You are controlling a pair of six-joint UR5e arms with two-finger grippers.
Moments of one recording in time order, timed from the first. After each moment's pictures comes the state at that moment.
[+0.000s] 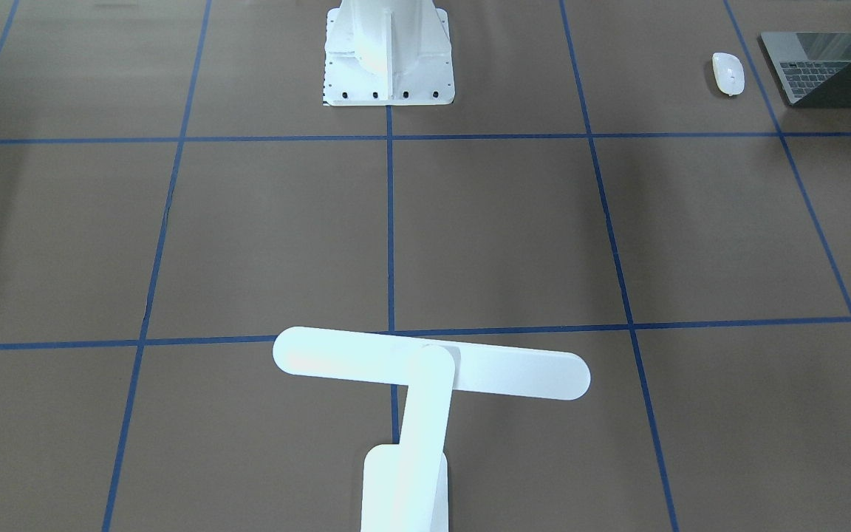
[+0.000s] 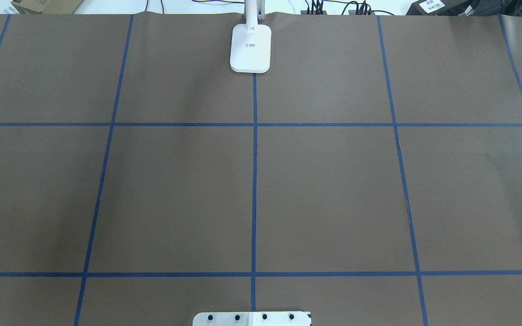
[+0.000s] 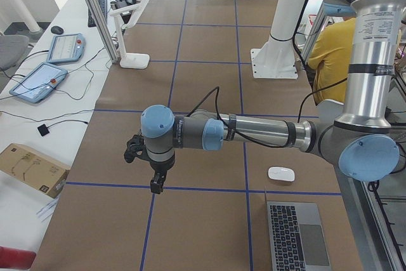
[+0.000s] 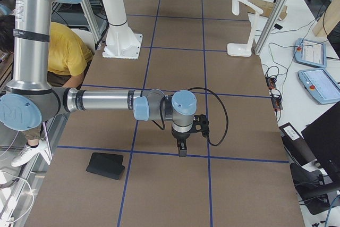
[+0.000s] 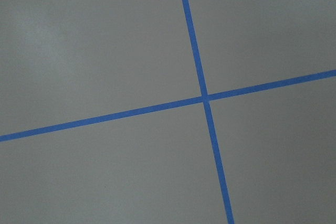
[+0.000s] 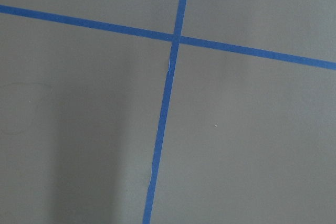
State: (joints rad) left arm -1.64 -1.61 -1.63 -1.54 -2.29 0.18; right arm 1.54 -1.71 1.75 -1.57 2.28 -0.10
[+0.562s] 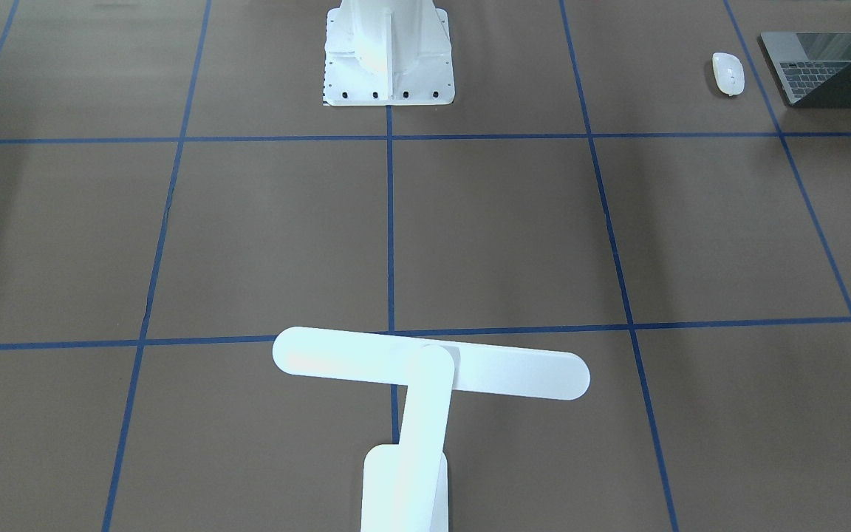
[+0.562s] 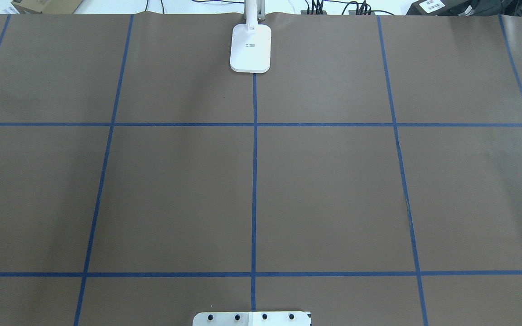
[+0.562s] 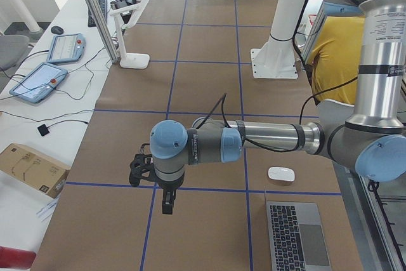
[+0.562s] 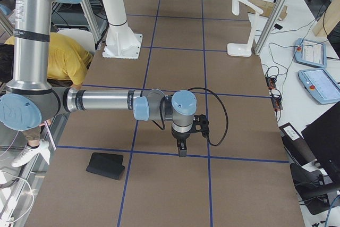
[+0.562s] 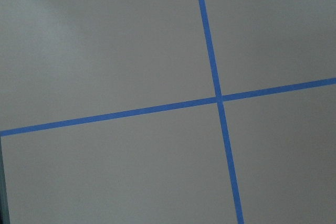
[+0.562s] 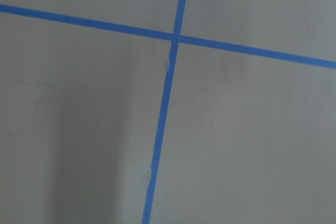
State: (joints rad) left arm -1.79 -1.56 -1.63 -1.46 -2.30 0.13; right arm 1.54 -1.71 1.75 -1.57 2.28 -0.10
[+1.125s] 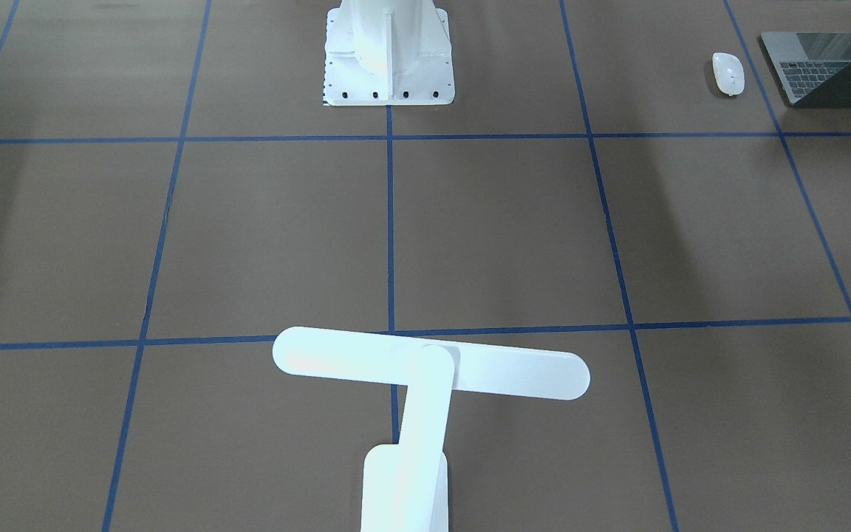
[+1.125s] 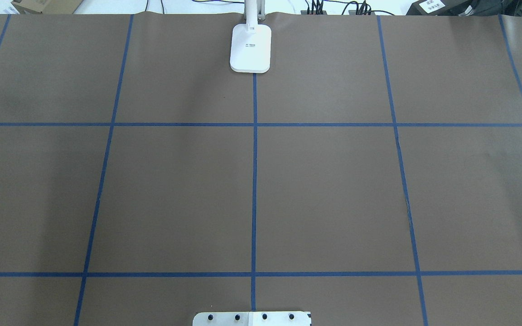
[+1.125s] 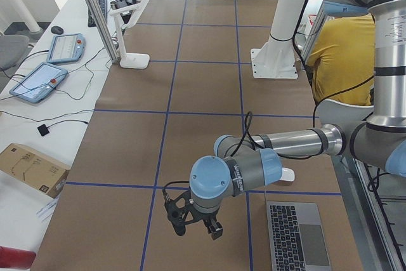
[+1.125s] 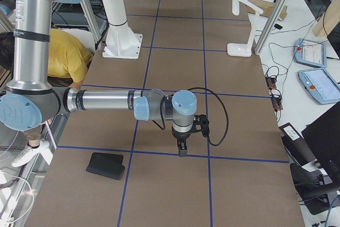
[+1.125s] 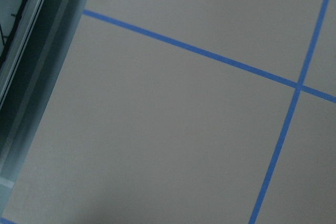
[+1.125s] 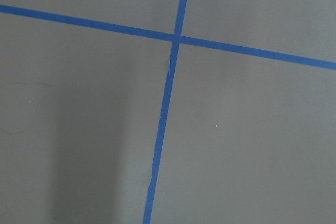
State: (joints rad) left arm -1.89 -1.39 -1.66 -1.43 -2.31 -0.22; right arm 1.53 -1.71 1.75 -1.57 2.28 -0.10
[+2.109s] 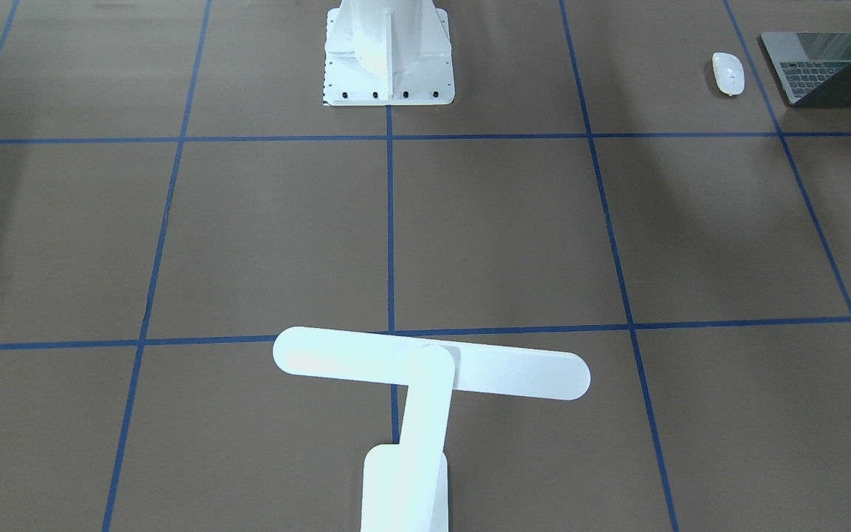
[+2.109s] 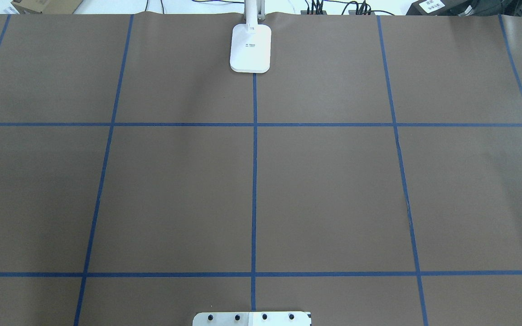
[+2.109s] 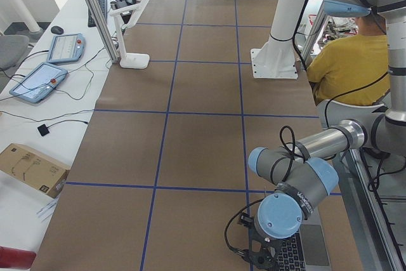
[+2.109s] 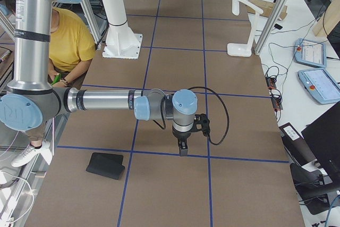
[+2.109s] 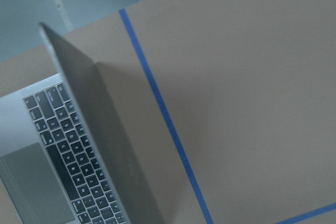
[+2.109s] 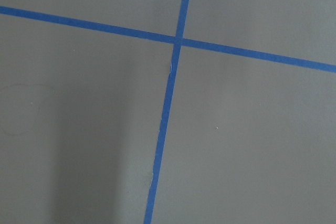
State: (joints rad) left arm -2.05 -1.22 -1.72 -1.18 -2.28 -0.54; right arm 1.53 -1.70 1.75 -1.57 2.29 -0.10
